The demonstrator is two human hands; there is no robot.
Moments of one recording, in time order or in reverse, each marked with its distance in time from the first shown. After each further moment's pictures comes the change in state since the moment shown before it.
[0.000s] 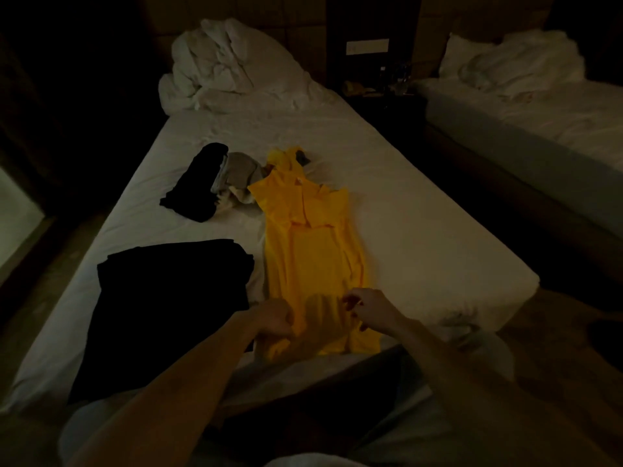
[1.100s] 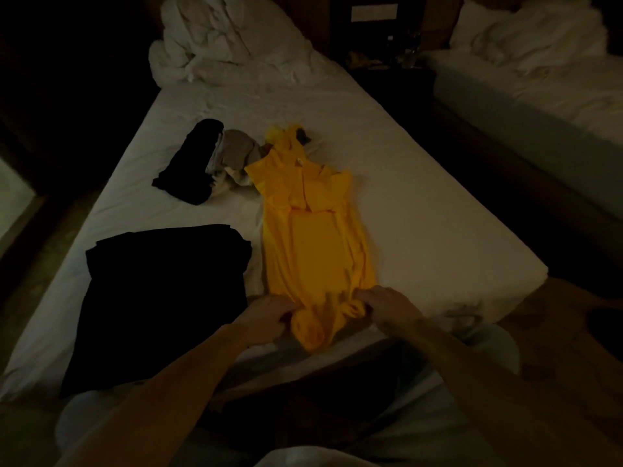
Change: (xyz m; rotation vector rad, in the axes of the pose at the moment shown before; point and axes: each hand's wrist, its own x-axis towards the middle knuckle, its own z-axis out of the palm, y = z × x) left_hand 0.030 -0.037 0.045 0.055 0.454 0.473; right_hand 0.000 0.048 -0.007 -0.661 -0.007 -0.290
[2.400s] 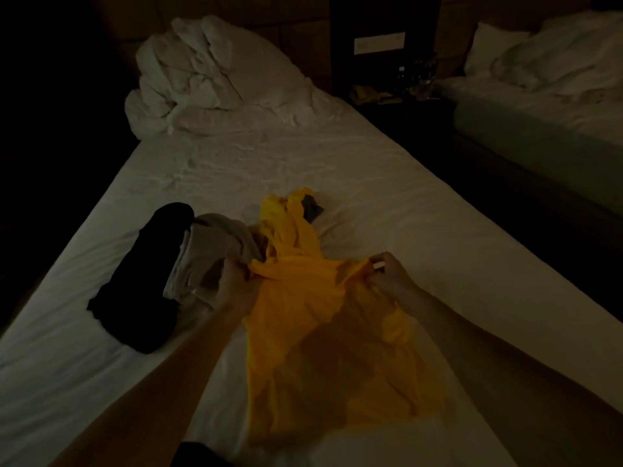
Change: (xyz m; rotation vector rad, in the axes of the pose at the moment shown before) left_hand 0.312 -0.217 -0.151 -0.761 0.557 -0.712; right_hand 0.413 0.133 -0.105 0.978 0.304 0.589
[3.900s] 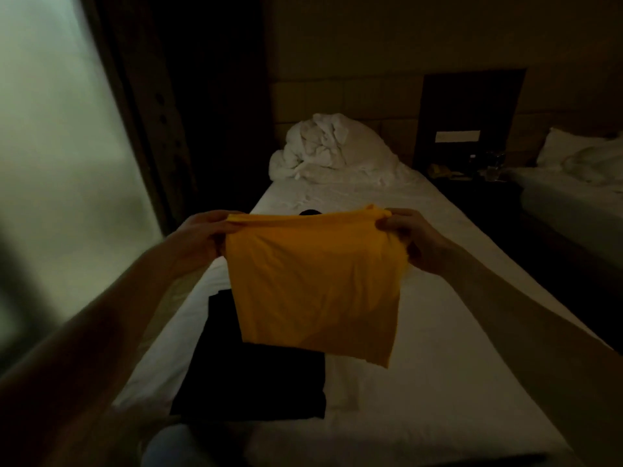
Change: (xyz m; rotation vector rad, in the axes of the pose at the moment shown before) left_hand -0.385 0.065 -0.351 -0.520 -0.061 0.110; right_hand -0.446 -0.170 -0.039 0.362 -0.575 -0.501
